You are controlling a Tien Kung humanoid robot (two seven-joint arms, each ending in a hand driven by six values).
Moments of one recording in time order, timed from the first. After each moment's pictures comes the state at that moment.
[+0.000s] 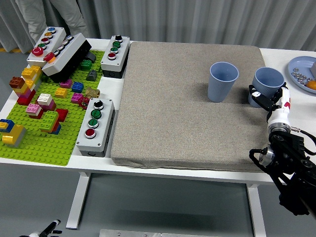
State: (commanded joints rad) left arm -0.14 0.10 -1.13 -0.18 1.12 -0.18 0.05; right arm 0.57 -0.06 0.93 0.79 -0.62 -0.56 0.39
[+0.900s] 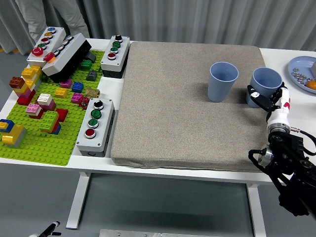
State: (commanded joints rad) left arm -0.13 0.10 -1.13 -0.18 1.11 -0.18 0.05; right arm 0.57 -0.07 0.91 0.80 -0.64 -0.59 0.39
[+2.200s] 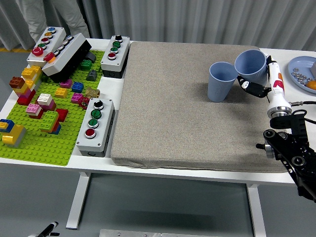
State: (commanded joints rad) left arm -0.12 0.11 -1.14 -0.18 1.11 -0.18 0.05; right arm 0.64 -0.13 0.84 0.85 -1.16 -0.65 0.24
